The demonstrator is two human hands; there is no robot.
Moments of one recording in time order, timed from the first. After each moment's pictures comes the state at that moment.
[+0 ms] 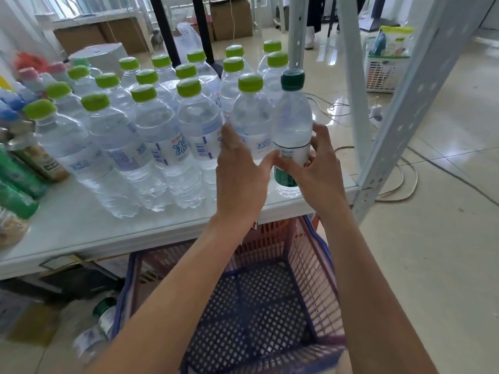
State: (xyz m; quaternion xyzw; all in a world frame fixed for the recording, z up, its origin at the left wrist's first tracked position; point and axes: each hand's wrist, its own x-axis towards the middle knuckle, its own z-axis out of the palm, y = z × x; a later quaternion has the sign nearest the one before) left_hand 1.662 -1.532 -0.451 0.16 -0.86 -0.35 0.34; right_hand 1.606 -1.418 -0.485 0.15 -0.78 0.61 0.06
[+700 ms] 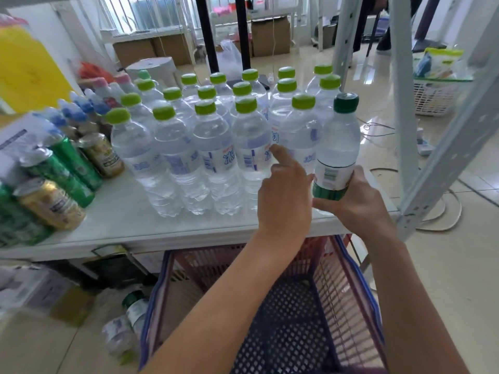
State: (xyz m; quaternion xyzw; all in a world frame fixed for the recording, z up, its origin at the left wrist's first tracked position) left_hand 1.678 -1.524 -0.445 0.23 -0.94 -0.08 0.24; right_hand 1.603 -1.412 -0.493 0.13 -0.87 0.47 -0.03
